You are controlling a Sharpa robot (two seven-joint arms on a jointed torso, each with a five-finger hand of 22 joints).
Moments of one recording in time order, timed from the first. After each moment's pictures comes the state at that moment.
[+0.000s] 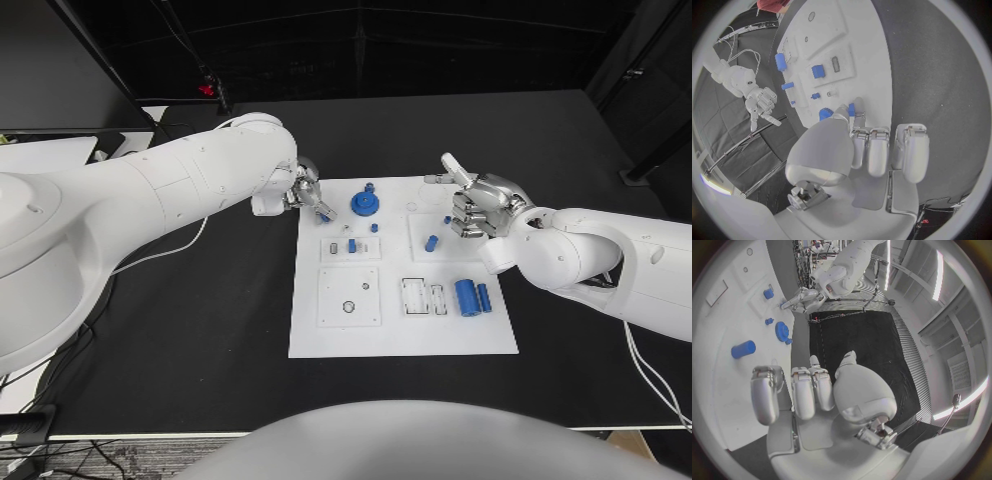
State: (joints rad) left arm 1.37 -0.27 -0.24 0.76 -0.87 0.40 -0.40; left_hand 1.38 0.09 -0.02 0.26 0.25 1.13 0.04 0.21 0.77 1.46 -0.01 1.58 1.31 1.47 -0.05 1.57 1.31 0.01 1.47 0.07 1.54 1.31; right arm 1.15 -0.95 -0.10 1.59 -0.04 -0.31 0.21; right_hand 1.08 0.23 -0.39 0.29 0.06 0.56 0.12 0.38 0.07 1.46 0.04 1.57 1.31 1.46 -0.01 1.57 1.31 0.01 1.46 0.11 1.53 1.31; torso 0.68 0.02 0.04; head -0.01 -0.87
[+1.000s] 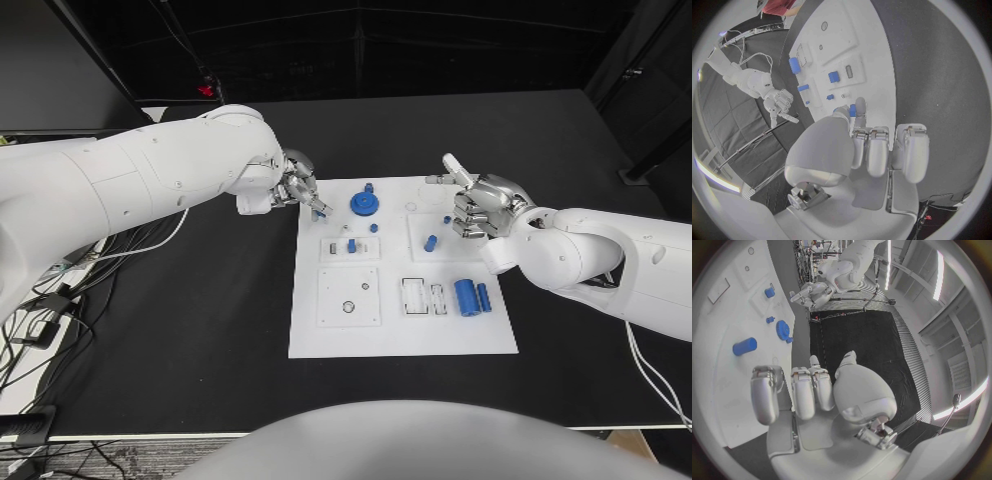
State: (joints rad) left arm 1.43 -0.43 -0.24 1.00 -0.84 0.35 -0.38; left_hand 1.41 0.07 0.08 0.31 0.33 1.14 0.04 0.20 0.78 1.46 -0.01 1.58 1.31 1.47 -0.05 1.57 1.31 0.01 1.47 0.07 1.54 1.31; right arm 1.15 -0.96 -0.10 1.59 -0.04 -0.31 0.21; right_hand 1.08 0.23 -0.39 0.29 0.06 0.56 0.12 0.38 0.07 1.46 0.04 1.57 1.31 1.46 -0.01 1.57 1.31 0.01 1.46 0.11 1.53 1.31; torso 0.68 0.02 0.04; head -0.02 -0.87
